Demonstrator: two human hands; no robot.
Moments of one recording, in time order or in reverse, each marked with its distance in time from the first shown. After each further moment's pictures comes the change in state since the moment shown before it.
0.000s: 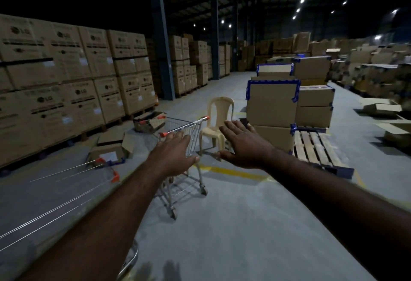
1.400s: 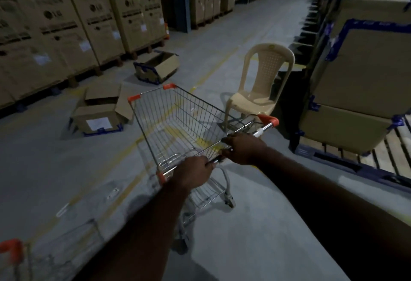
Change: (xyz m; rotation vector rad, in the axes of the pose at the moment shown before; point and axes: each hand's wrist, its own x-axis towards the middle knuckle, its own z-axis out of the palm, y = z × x) left_hand 0.727 -0.337 0.337 -0.418 -0.319 -0.232; right_hand 0.800 0.189 0.415 0.159 -0.380 -0.008
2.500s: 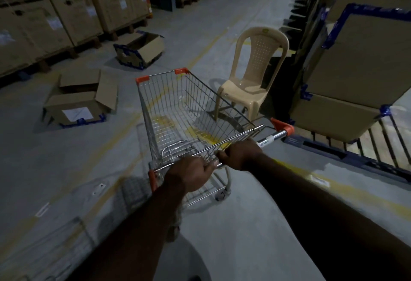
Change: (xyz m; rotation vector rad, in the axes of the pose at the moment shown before) left_hand 0.054 -0.027 0.012 0.192 -0.019 0.173; right_hand 0.050 0.014 0.047 -0.180 -0.125 0.115
